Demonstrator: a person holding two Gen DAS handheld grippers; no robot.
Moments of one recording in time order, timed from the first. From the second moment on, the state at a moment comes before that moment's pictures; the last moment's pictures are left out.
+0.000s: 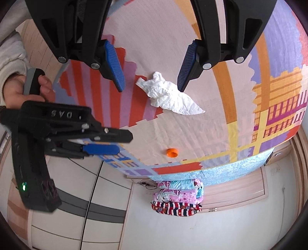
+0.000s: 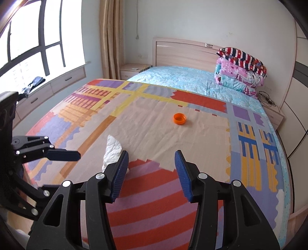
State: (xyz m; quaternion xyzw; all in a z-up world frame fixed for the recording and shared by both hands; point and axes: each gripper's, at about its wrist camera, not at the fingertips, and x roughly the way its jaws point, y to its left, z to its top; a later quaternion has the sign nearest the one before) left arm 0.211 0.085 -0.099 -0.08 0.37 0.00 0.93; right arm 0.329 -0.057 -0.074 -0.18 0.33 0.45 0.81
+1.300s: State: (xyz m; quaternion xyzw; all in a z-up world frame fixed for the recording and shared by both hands) left arm 0.250 0.097 -0.138 -0.08 0.39 0.01 0.92; right arm 0.464 0.034 -0.133 -0.17 0.40 0.41 0.80
